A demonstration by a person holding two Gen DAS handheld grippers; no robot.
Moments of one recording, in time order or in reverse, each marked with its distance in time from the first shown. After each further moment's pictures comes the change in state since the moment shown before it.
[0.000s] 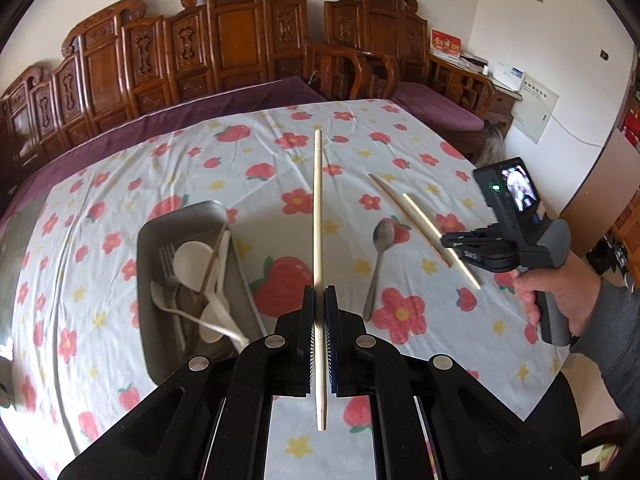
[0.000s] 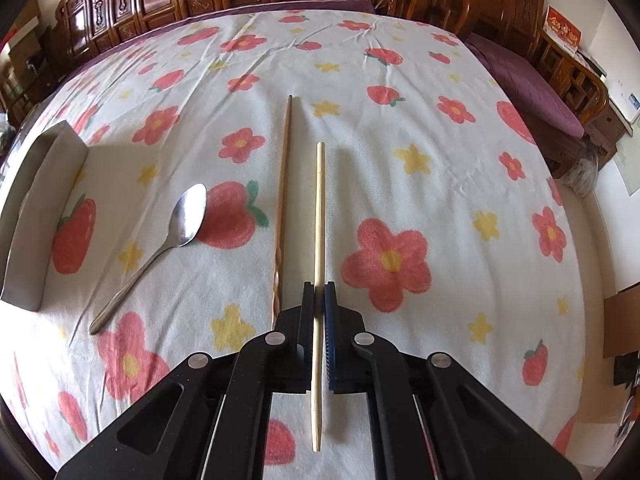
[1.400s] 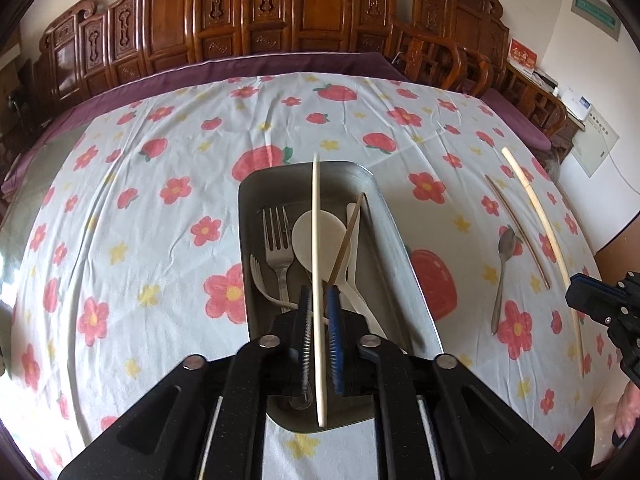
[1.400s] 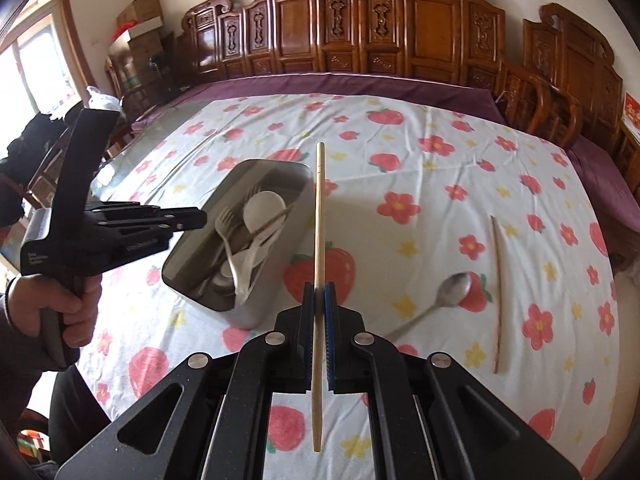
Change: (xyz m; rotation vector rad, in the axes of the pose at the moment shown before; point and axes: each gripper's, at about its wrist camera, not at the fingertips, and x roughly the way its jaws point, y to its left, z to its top) left arm 0.049 0.124 -0.007 -0.189 0.088 0.100; right arm -0.125 0.162 -0.004 -0.214 -0.223 0.304
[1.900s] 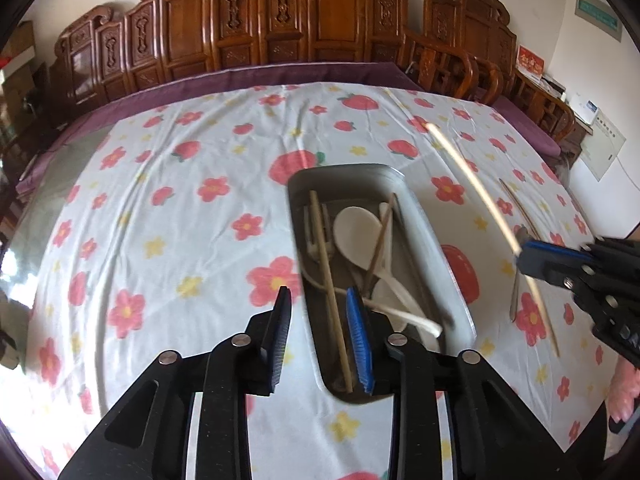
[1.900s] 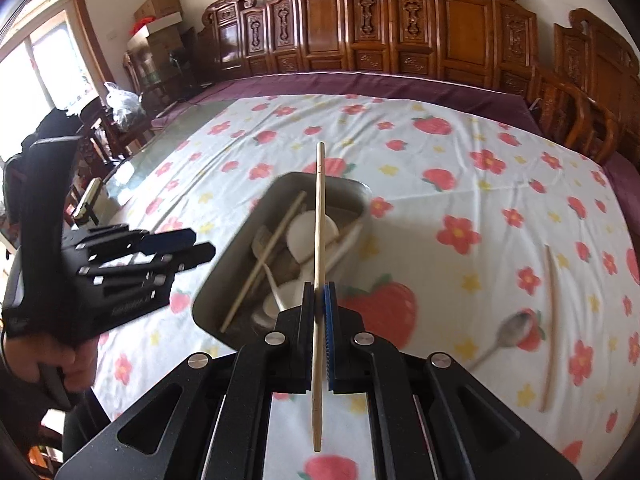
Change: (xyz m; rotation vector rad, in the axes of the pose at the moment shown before) left arm -0.026 0.027 -0.017 0.000 -0.044 0.062; right arm 0.044 0.043 0.035 -0.025 0.008 0.083
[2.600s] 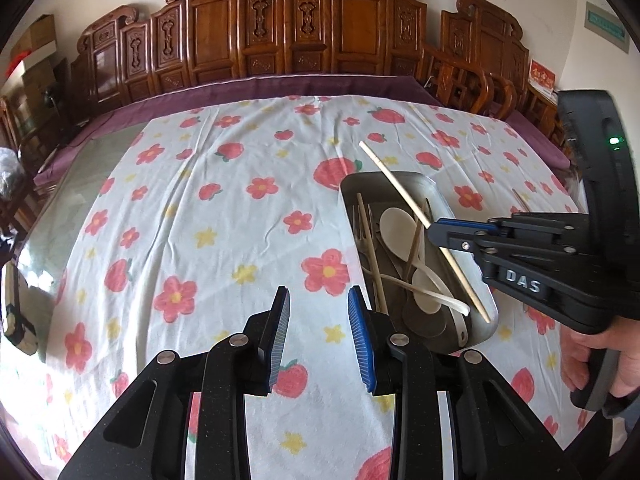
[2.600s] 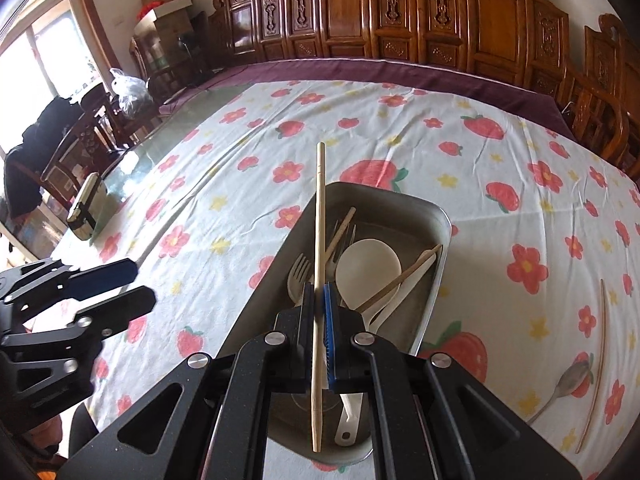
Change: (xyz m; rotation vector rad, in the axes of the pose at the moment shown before) left arm -0.031 0.036 -0.014 -0.036 -0.035 0.032; right arm 0.071 0.038 0.036 -0.020 0.053 0.024
